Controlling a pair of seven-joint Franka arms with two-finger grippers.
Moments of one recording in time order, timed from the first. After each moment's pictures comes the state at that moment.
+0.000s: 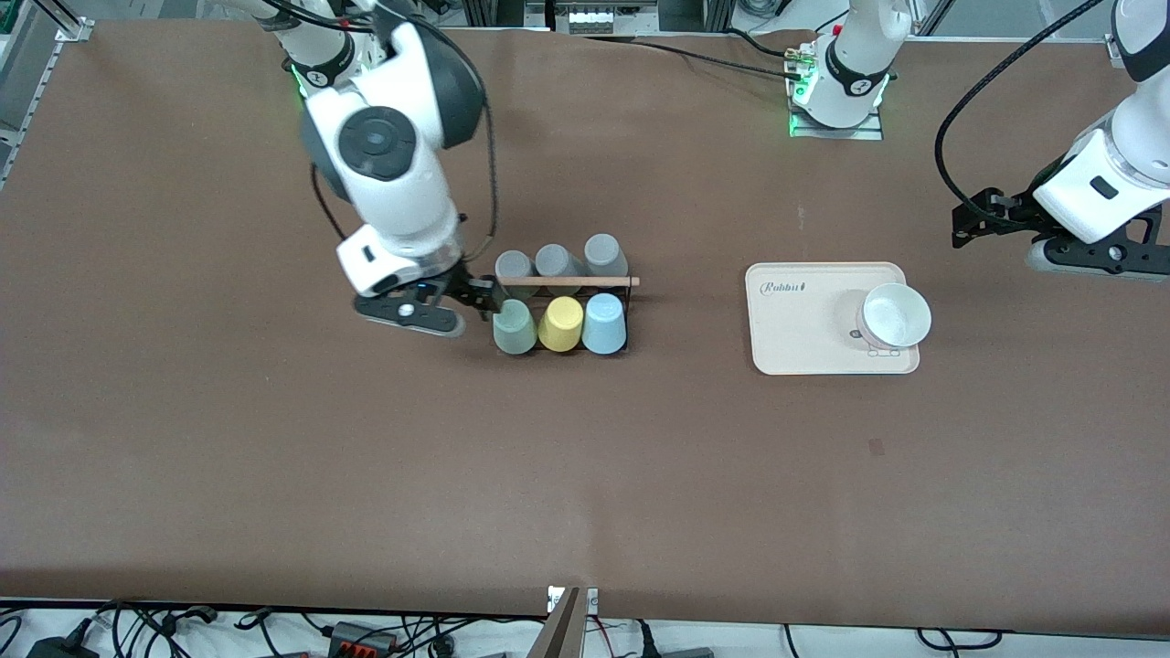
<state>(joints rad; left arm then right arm) 0.00 0.02 -0.06 -1.66 0.02 1.61 0.03 0.46 0.33 0.06 -1.57 -0.10 1.94 0.77</state>
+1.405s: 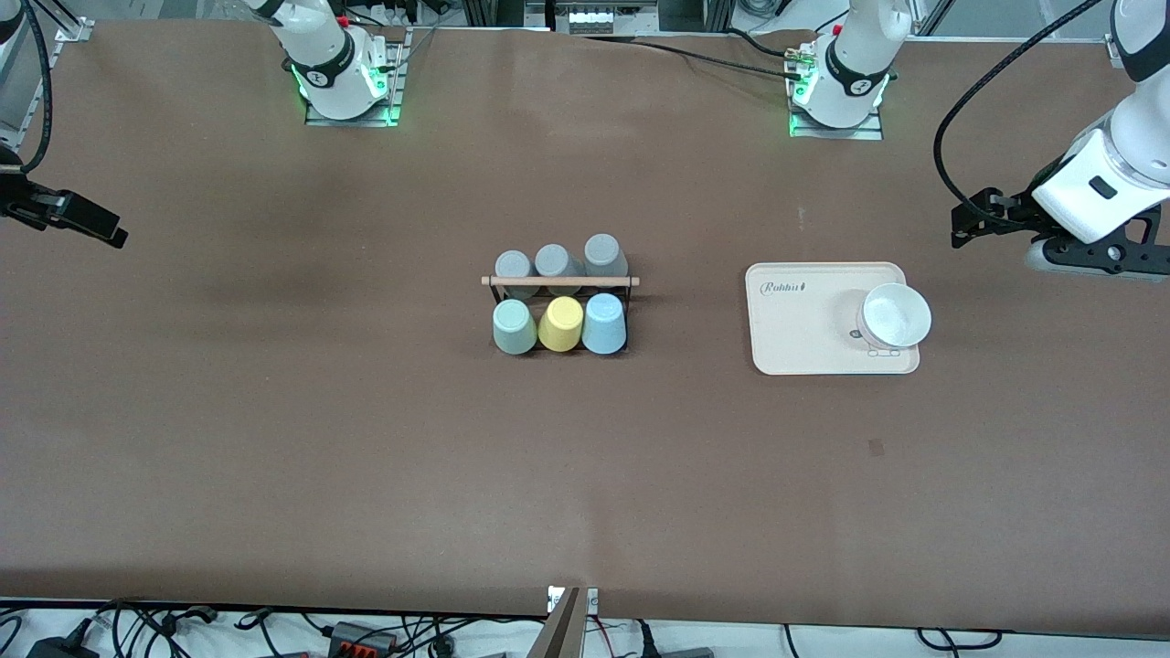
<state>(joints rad) 0.00 0.02 -0.06 -1.66 0.02 1.61 0.03 -0.06 0.05 0.01 -1.57 -0.05 1.57 0.16</state>
